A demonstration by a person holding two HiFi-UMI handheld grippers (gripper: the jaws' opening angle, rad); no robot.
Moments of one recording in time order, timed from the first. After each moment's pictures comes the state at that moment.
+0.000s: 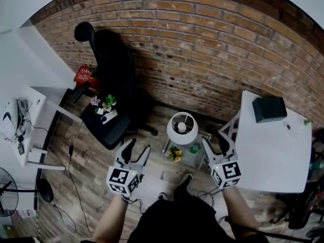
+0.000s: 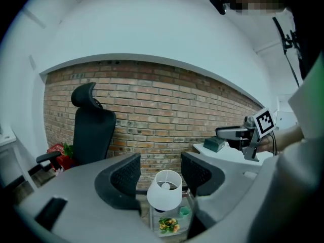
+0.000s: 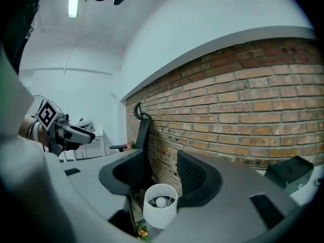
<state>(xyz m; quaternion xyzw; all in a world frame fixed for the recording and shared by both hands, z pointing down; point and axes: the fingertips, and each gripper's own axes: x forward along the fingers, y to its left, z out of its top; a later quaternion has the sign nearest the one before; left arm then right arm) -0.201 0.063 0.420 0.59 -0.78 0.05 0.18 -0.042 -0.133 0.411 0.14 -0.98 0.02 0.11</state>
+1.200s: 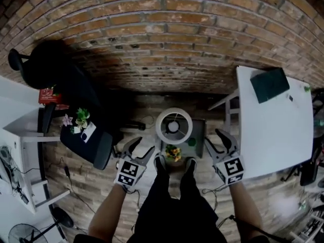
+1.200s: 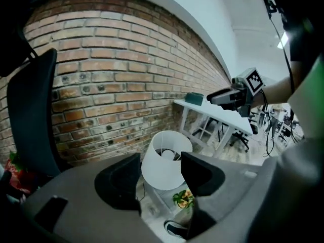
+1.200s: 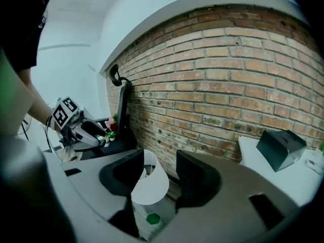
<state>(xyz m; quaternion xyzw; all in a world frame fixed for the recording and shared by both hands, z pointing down) -0.264 -0.071 0.631 0.74 -0.58 0.22 0.24 -0.069 -0.208 0.563 0.23 -0.93 0.08 0.28</state>
